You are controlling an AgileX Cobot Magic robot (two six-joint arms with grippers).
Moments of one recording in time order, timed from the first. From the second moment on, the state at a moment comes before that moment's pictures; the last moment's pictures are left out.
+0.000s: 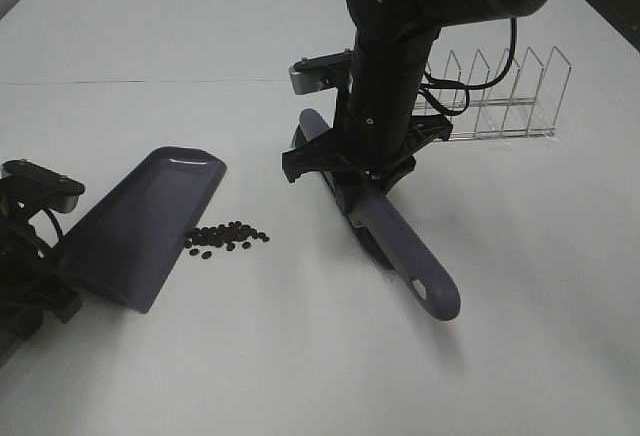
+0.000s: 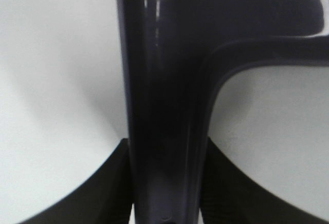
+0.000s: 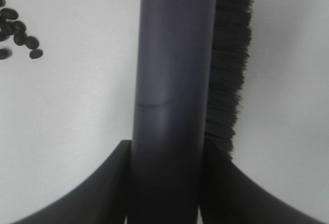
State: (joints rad) left arm -0.28 1.87 -0.84 0.18 0.70 -0.05; right arm 0.55 2.12 -1.53 -0.06 0.94 0.21
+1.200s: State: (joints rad) left arm -0.29 1.88 -0.85 0.09 0.72 -0.05; right arm 0.55 2.24 -1.53 0.78 0.73 -0.23
